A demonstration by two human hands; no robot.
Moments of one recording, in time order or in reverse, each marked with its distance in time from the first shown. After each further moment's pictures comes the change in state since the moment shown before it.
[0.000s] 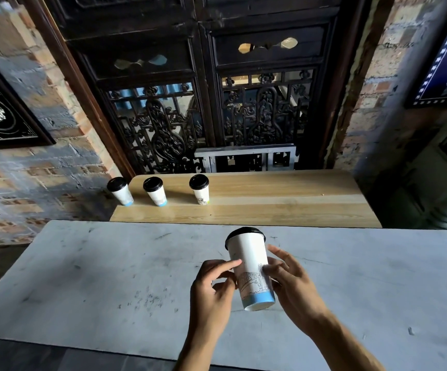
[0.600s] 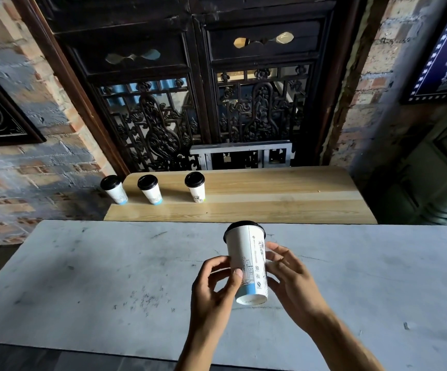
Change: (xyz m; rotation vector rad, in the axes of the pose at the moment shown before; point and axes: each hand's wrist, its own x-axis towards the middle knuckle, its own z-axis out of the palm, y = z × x) left_hand -0.005 0.003 0.006 -0.257 -0.050 -0.093; right_hand 0.006 0.001 -0.005 0.033 -0.003 -0.044
